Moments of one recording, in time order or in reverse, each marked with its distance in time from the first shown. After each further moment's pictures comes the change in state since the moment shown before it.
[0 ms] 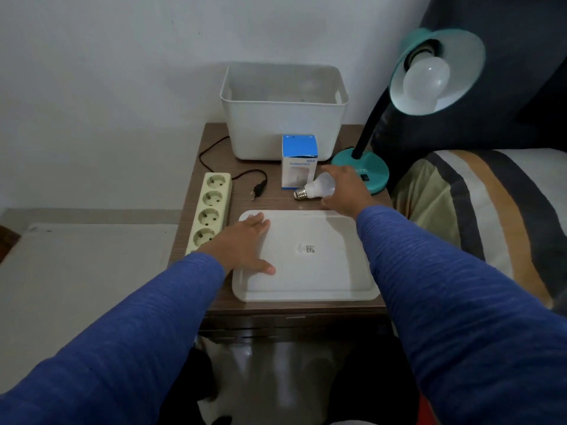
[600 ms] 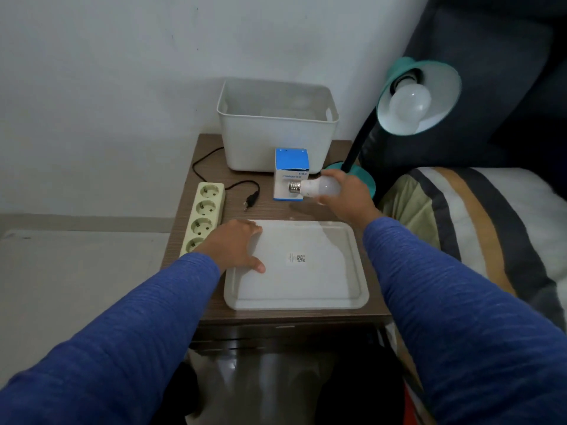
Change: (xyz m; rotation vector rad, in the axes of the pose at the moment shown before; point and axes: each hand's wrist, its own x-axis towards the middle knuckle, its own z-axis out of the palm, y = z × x) left_hand 0.007 -0.002 -0.015 -0.041 0.079 -0.010; right_hand -0.020 -0.005 -0.026 0.228 0.164 -0.006
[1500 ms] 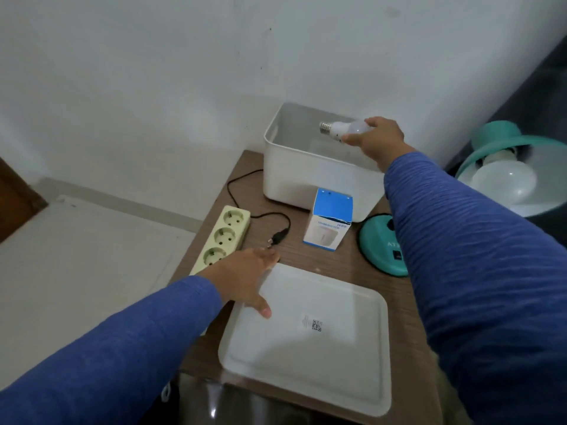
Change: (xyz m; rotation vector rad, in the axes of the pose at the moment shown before) left_hand 0.033 -0.021 -0.008 -0.045 -0.077 -0.016; right_hand 0.173 -0.100 -0.031 0.180 -0.023 0.019
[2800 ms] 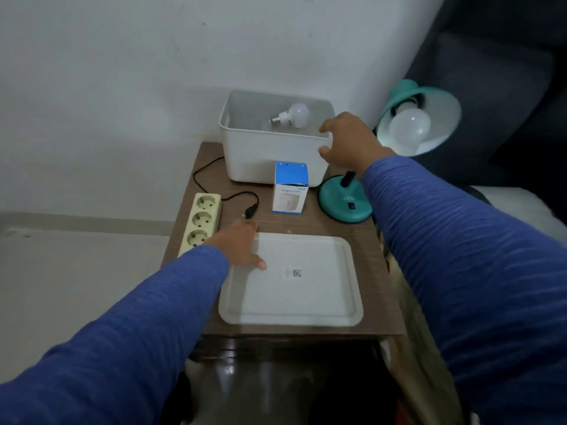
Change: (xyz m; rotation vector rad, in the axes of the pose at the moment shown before) left_hand -0.011 0.029 -0.010 -0.046 0.020 -0.084; right_hand -0.106 0.019 -0.039 -0.659 -0.015 -0.241
